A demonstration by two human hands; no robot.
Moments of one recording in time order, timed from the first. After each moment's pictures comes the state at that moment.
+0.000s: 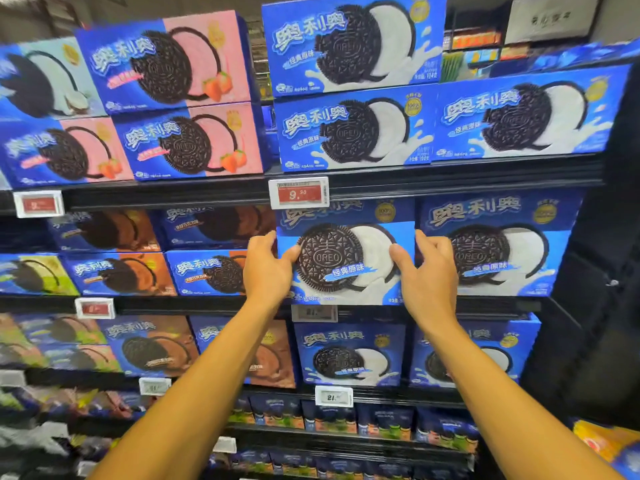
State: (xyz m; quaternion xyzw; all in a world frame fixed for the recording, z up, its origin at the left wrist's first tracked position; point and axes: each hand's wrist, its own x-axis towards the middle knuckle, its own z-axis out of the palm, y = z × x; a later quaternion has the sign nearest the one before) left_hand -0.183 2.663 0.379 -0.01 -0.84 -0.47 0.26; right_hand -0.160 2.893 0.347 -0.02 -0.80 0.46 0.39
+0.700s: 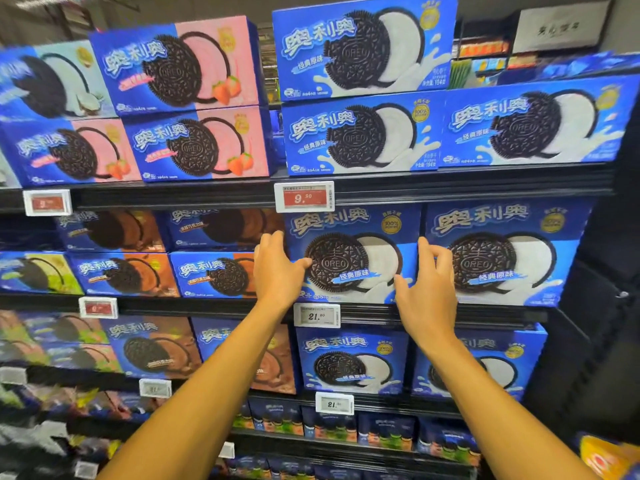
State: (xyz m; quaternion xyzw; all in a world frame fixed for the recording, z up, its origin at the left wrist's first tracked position) left_hand -0.194 2.670 0.378 0.00 -0.88 -0.37 0.30; right_hand -0.162 2.890 0.331 -0.02 -0.85 0.35 0.38
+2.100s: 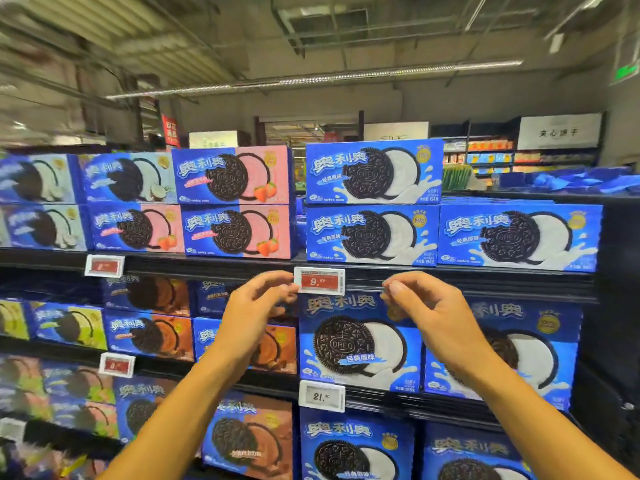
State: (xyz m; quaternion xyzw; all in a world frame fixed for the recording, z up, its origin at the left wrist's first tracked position) left_hand -0.108 2.639 0.467 -0.12 -0.69 -0.68 0.24; right_hand -0.106 2.894 0.470 0.27 -0.73 0.58 0.24
